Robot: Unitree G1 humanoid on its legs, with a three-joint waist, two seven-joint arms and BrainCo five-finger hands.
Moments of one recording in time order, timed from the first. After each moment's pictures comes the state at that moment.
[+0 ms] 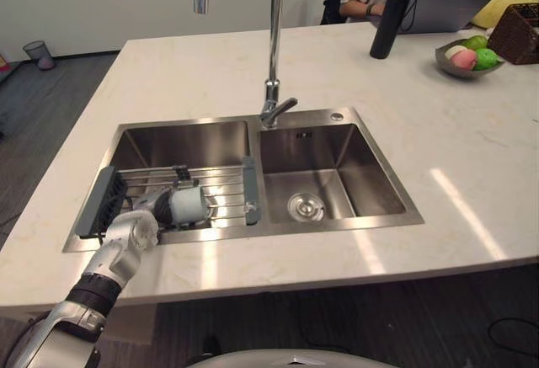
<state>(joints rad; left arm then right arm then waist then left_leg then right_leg) -0.24 0.54 -0.30 0.40 0.63 0.13 -0.10 0.18 -0.14 -0.32 1.08 0.07 0.13 0.33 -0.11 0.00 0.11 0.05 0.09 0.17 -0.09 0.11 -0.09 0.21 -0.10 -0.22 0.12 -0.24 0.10</state>
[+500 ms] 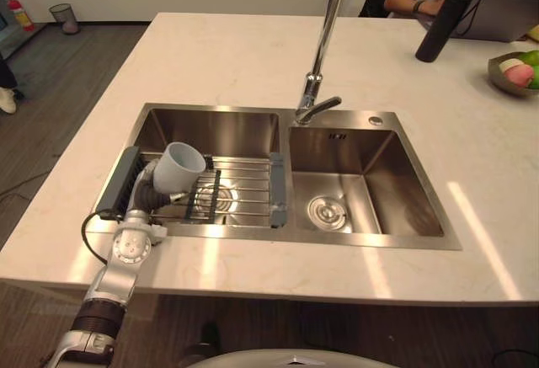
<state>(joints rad) -0.11 0.38 -0.03 0.31 0.08 -0.20 0.22 0.17 -0.10 -0.37 1.12 0.07 0.11 0.30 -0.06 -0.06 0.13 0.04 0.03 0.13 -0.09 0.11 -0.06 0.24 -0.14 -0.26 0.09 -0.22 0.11</state>
